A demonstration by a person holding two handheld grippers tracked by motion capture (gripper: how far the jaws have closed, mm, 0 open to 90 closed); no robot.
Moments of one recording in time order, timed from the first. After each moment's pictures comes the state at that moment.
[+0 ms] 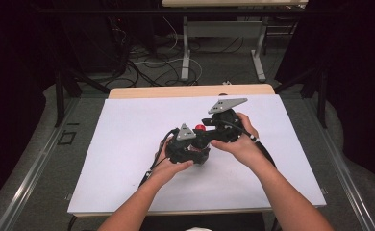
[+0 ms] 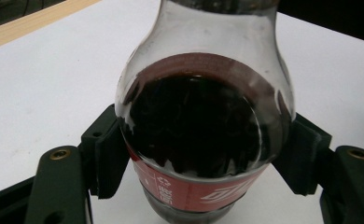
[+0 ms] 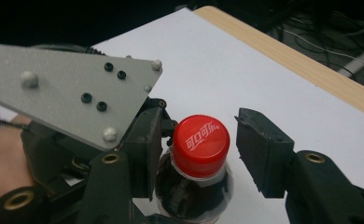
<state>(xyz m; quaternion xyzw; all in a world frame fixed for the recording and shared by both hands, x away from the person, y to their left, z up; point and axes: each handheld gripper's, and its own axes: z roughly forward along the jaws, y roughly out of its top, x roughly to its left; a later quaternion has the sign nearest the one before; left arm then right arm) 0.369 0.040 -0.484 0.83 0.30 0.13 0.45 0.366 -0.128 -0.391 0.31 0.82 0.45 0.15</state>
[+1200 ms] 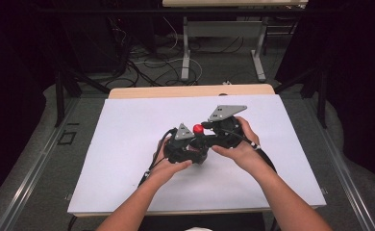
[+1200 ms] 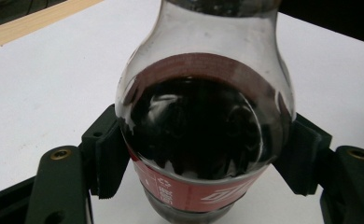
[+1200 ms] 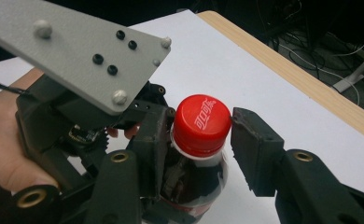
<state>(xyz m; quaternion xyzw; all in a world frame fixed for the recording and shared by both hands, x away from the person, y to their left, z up) 0.367 0.043 -0.482 0.84 0.29 0.12 0.44 0.357 -0.130 -0.397 0.26 0.84 0.44 0.18</state>
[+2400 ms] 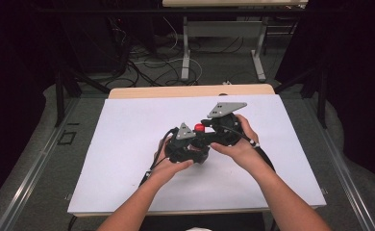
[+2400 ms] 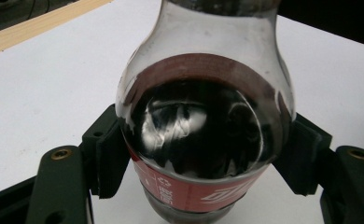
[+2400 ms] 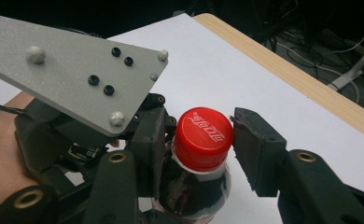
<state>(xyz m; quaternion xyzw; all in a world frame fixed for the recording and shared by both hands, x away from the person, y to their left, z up) 0.365 0.039 -0.479 0.83 0.30 0.13 0.45 0.359 -0.127 -0.391 0.28 0.83 0.45 0.18</state>
